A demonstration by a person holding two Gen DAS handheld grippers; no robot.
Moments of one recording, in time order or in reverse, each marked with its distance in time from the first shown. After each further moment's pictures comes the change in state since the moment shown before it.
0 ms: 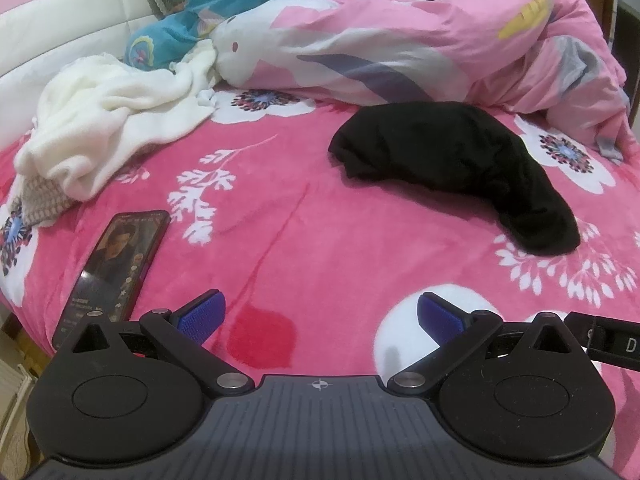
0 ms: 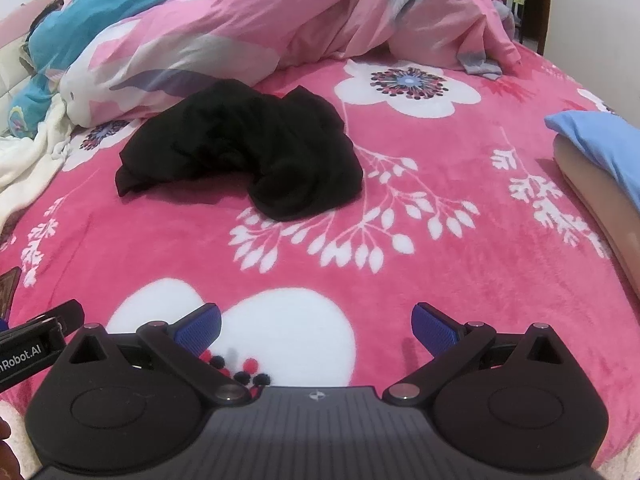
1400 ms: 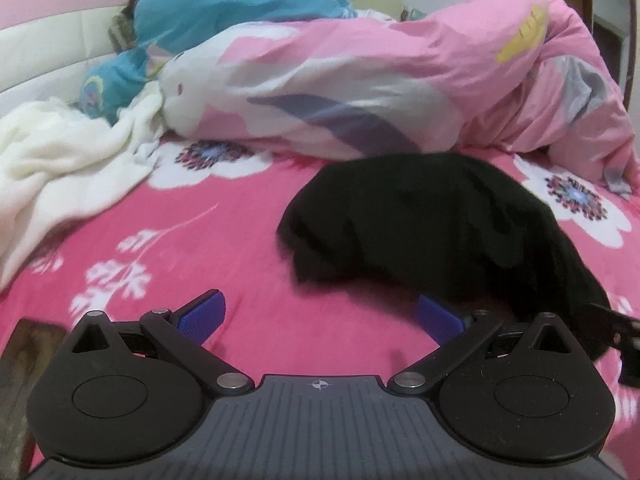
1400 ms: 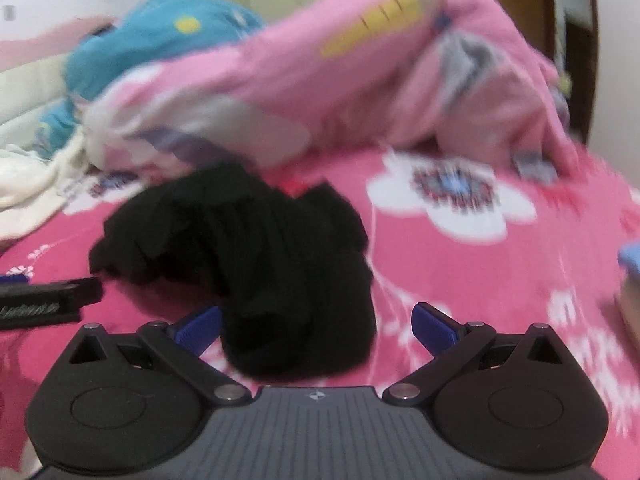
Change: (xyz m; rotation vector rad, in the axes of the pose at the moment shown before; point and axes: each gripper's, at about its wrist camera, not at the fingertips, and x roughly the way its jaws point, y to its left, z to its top) left arm 0.095 -0.031 0.063 0.035 -0.162 -0.074; right arm 0.070 -0.013 0.063 -0.201 -0.304 0.103
